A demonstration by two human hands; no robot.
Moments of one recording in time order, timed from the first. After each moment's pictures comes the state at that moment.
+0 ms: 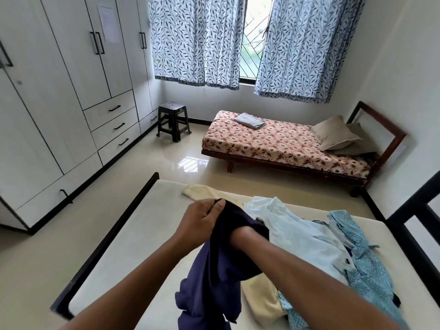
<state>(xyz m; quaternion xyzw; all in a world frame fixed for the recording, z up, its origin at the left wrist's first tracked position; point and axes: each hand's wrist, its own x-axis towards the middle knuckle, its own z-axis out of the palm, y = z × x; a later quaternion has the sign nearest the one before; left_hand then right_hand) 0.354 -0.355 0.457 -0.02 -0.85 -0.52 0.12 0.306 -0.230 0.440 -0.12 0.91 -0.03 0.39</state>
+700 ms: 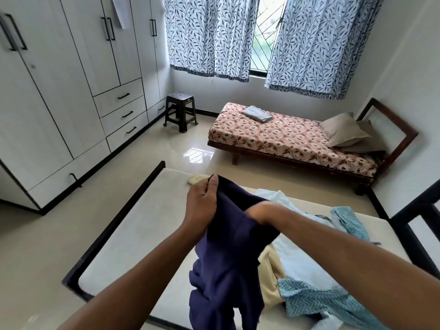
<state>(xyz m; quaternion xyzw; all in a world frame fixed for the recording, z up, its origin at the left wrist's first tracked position) 0.357 -0.348 0.455 0.14 -0.73 -0.64 0.19 0.309 -0.203 0.507 -0.22 0.90 -0.03 0.36</state>
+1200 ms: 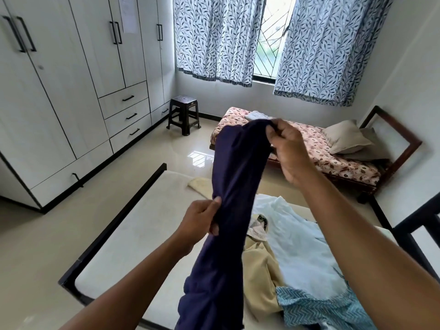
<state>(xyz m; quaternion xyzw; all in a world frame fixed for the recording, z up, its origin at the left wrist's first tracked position) 0.380 -0.351 0.444 0.09 -0.74 -0.67 0.03 0.229 -0.178 0.573 -0.22 0.71 -0.67 -0.03</state>
